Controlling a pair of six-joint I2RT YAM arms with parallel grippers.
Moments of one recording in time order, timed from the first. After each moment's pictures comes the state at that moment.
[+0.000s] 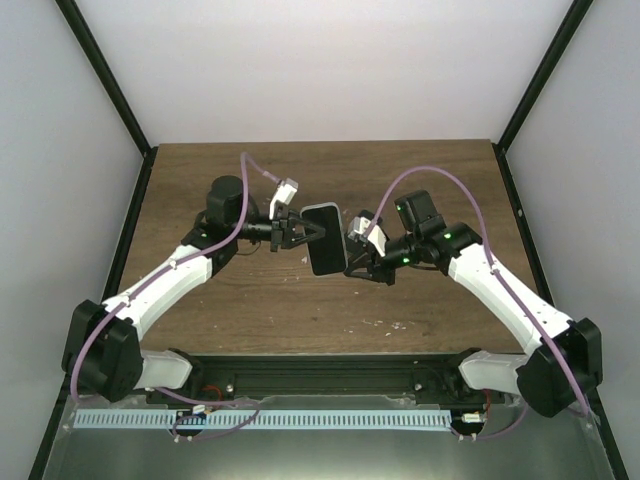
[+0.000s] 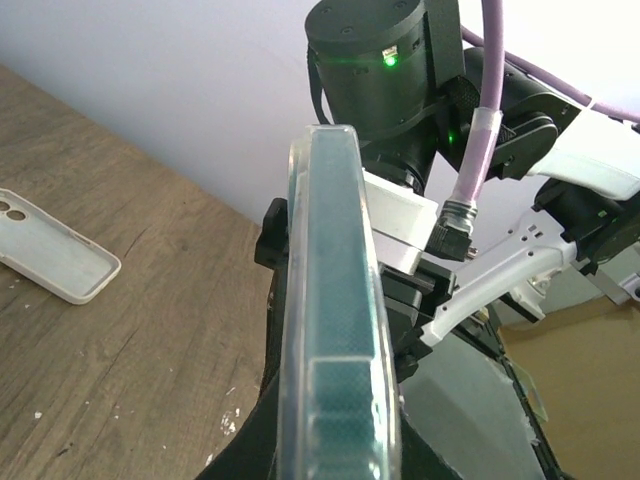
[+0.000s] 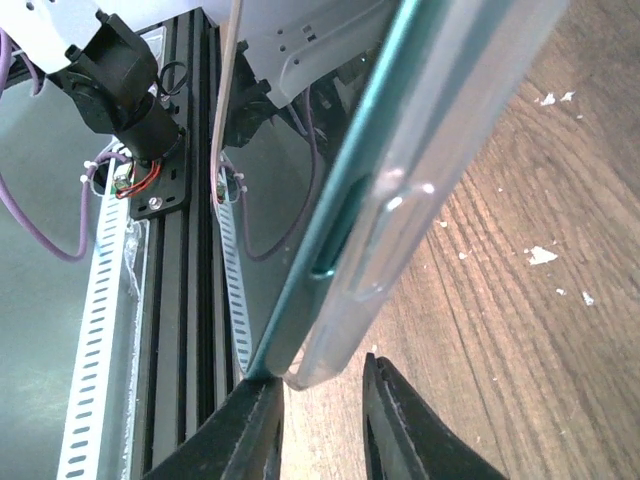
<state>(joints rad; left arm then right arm) -0.49 1.33 0.94 0.22 1.13 -0.48 0.49 1.23 1.04 -0.74 -0.83 -0.51</state>
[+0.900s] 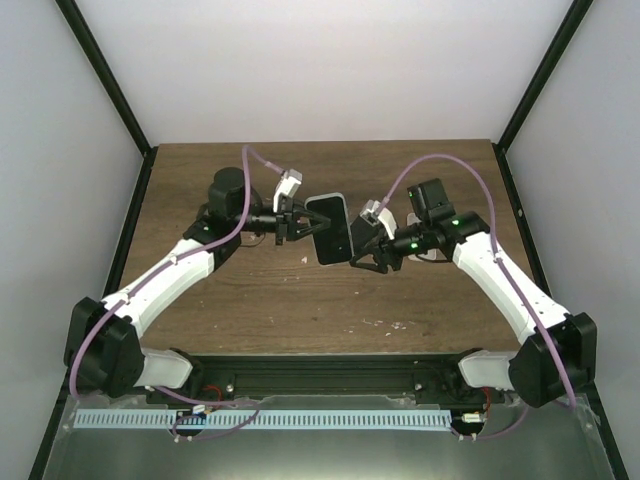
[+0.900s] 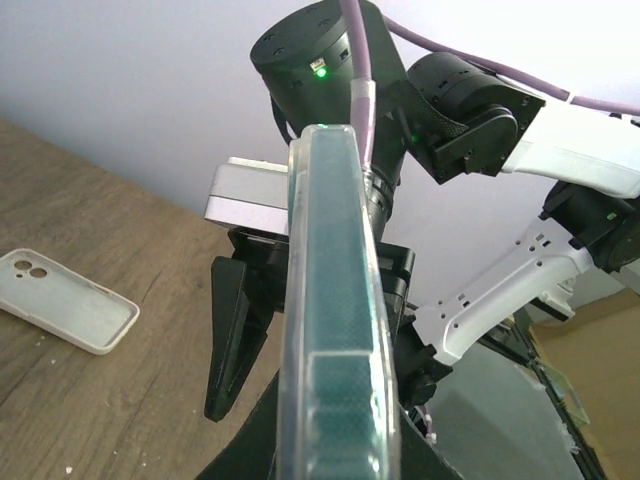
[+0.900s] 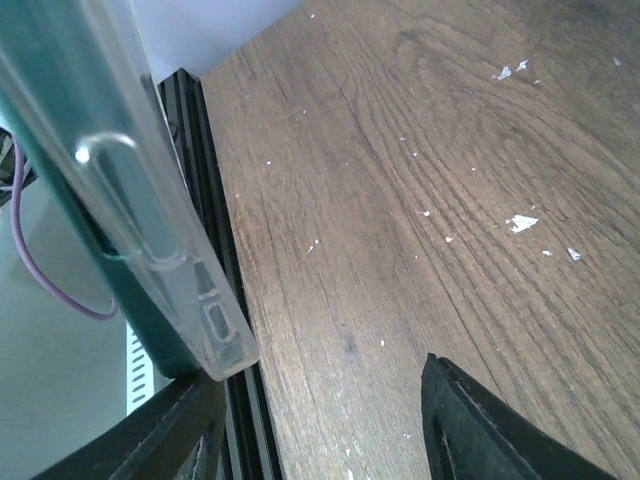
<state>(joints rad) -0.52 1.35 1.01 0.20 1.09 -0.42 0.39 1.28 1.11 -0.79 -0.90 -0.36</state>
